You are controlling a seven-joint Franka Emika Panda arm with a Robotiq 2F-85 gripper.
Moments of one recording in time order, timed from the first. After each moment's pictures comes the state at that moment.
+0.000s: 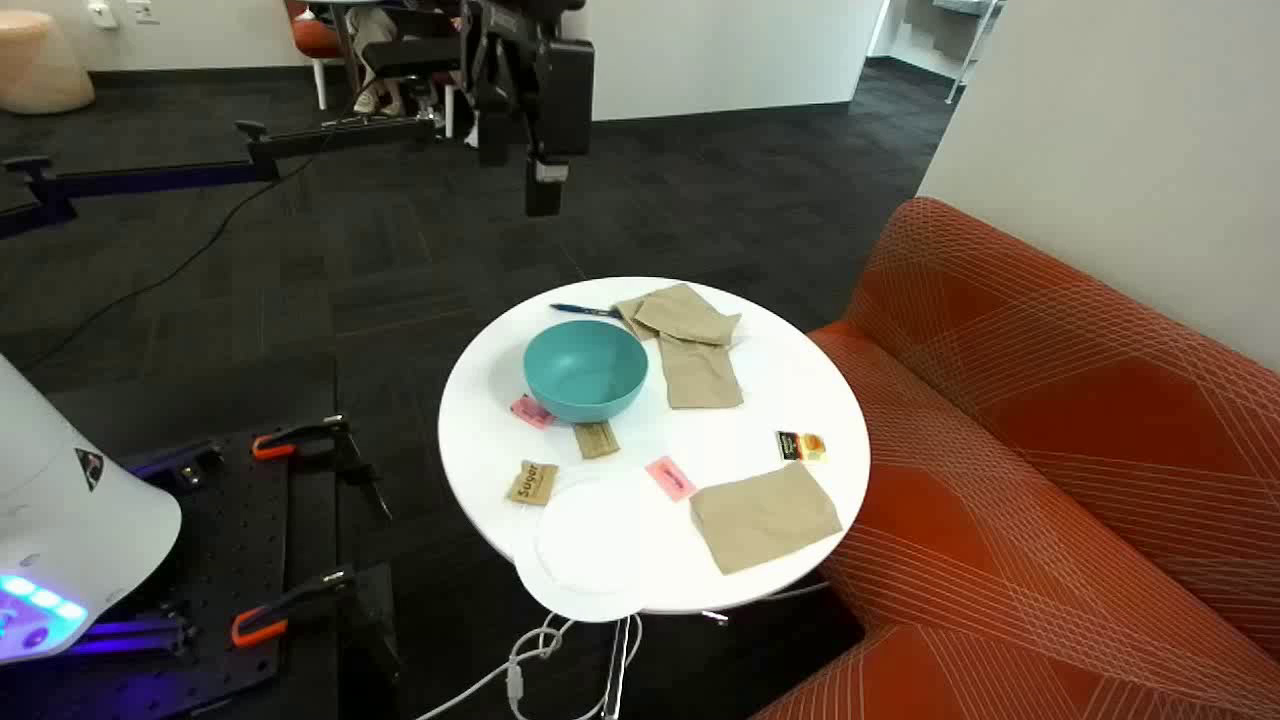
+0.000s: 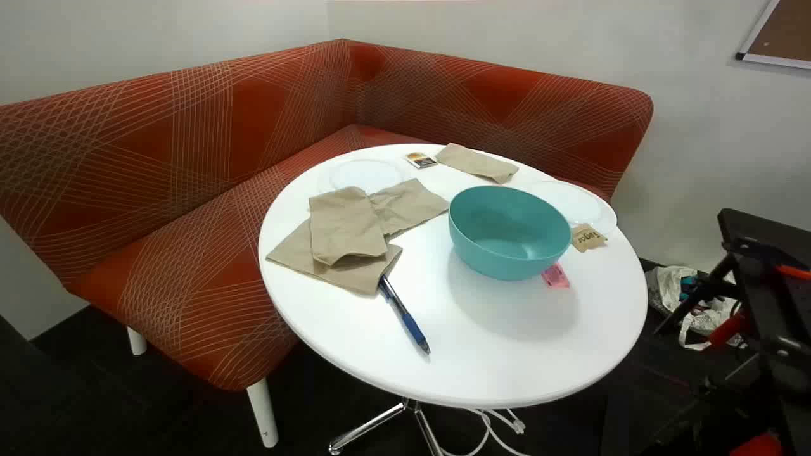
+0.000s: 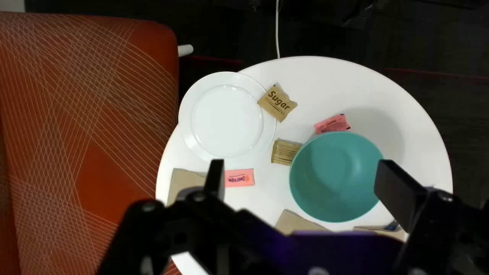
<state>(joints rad) -0.02 -0.36 -0.08 -2.25 -0.09 1.80 -0.21</state>
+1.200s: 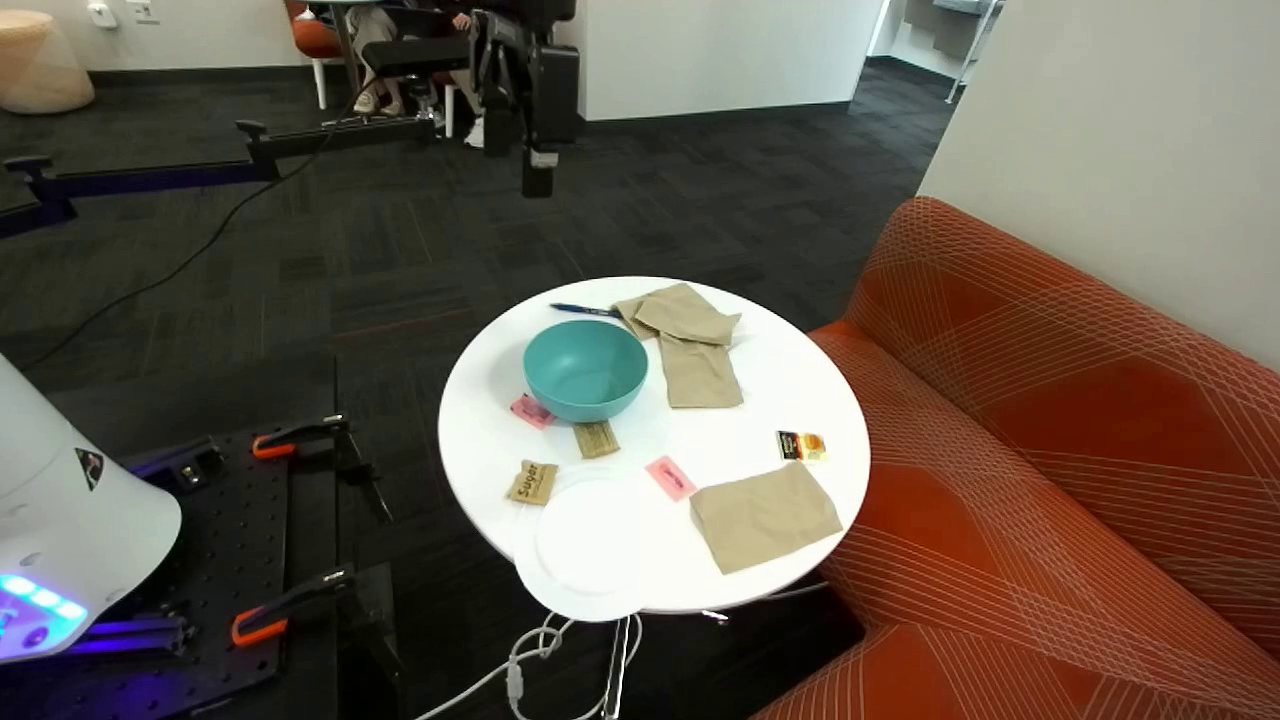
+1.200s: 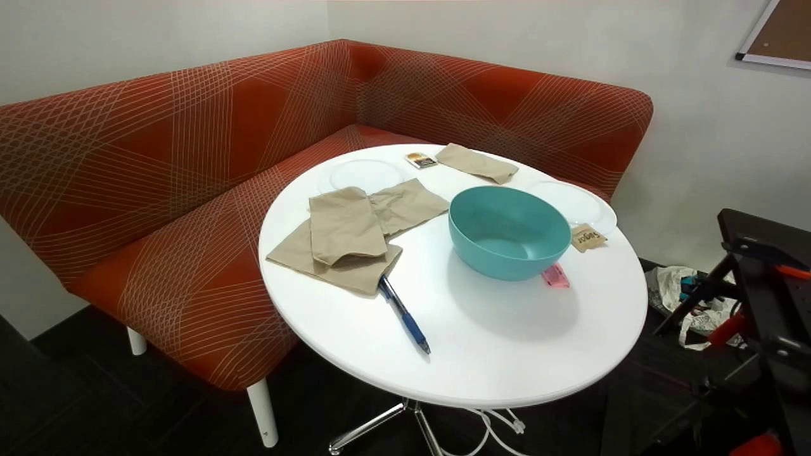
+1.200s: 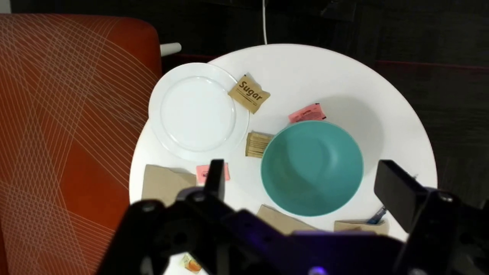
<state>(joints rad) 0.02 -0.31 0.01 -2.25 -0.05 1.84 -0.07</state>
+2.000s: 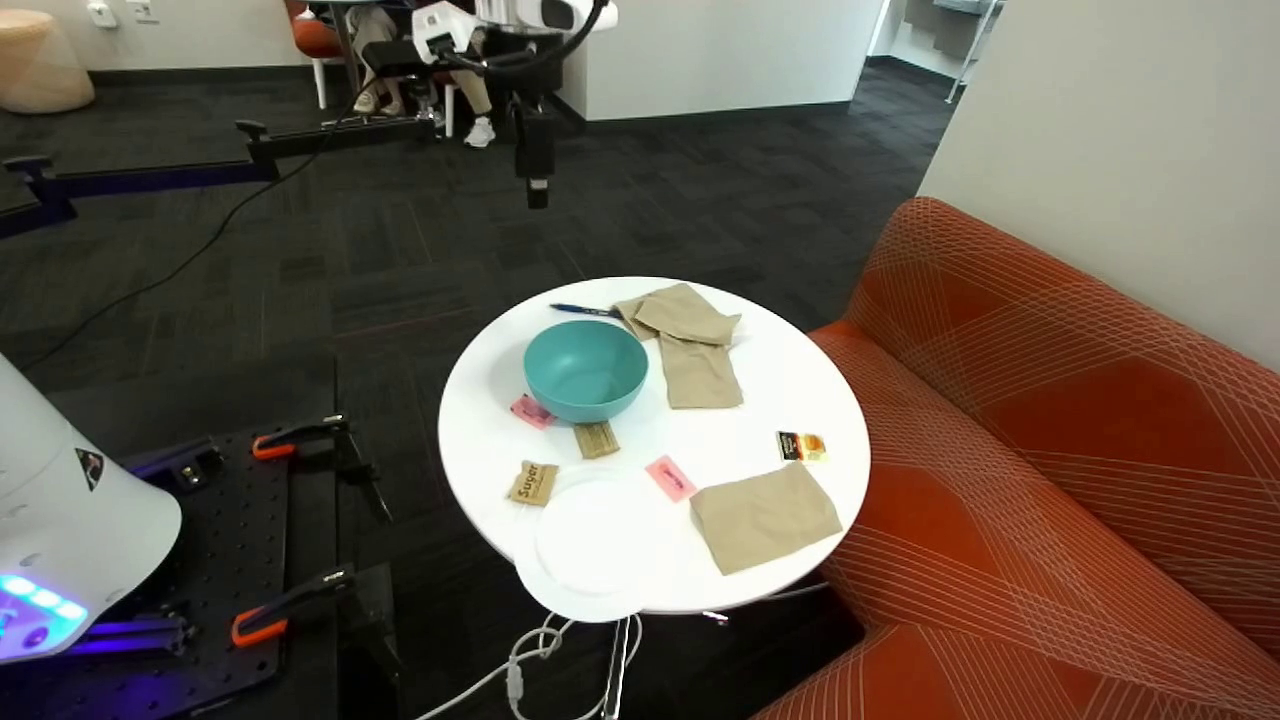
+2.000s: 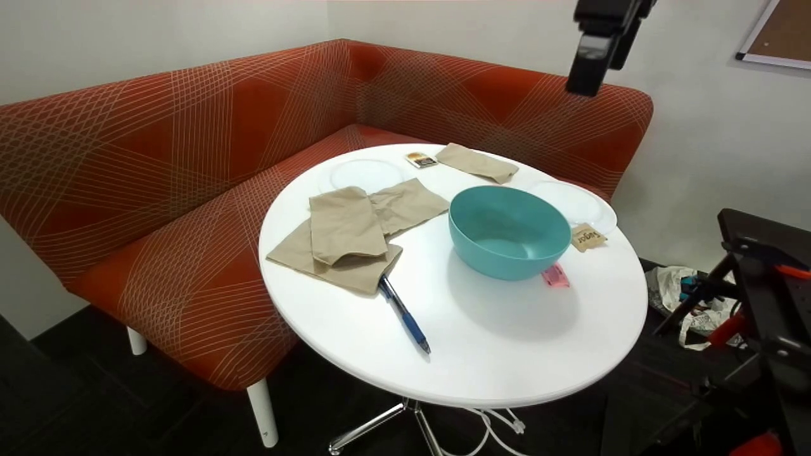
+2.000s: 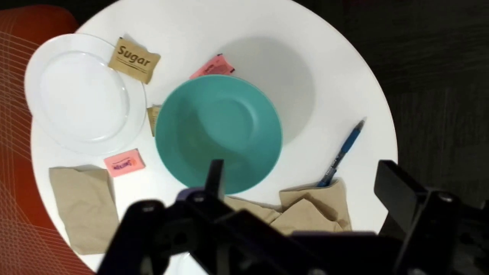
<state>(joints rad) 0.13 -0.05 0.20 -2.24 -0.03 2.17 0.44</state>
